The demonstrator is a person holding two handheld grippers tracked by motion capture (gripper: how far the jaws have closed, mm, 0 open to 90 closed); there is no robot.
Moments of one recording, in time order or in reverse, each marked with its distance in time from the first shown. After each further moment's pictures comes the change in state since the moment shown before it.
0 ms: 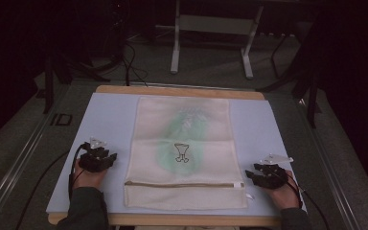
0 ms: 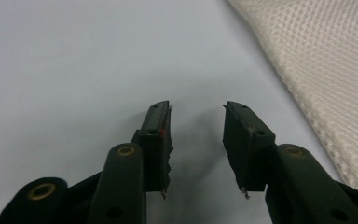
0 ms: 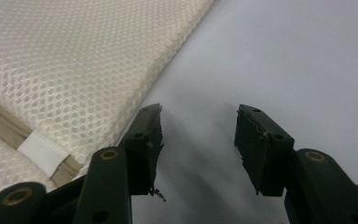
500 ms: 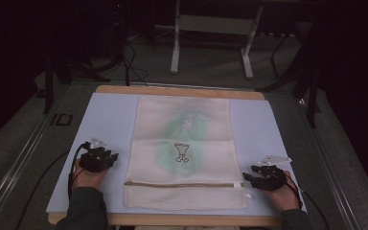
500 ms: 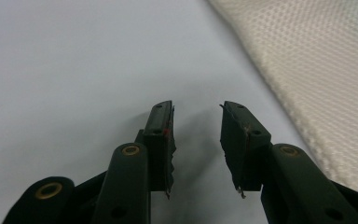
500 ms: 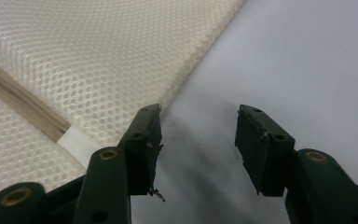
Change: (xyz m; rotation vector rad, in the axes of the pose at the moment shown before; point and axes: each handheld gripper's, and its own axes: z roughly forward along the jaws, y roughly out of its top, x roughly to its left) left arm 0.000 0.001 0.000 -0.003 -0.055 0.023; right arm 0.008 0.003 -0.003 0.010 0.056 -0.019
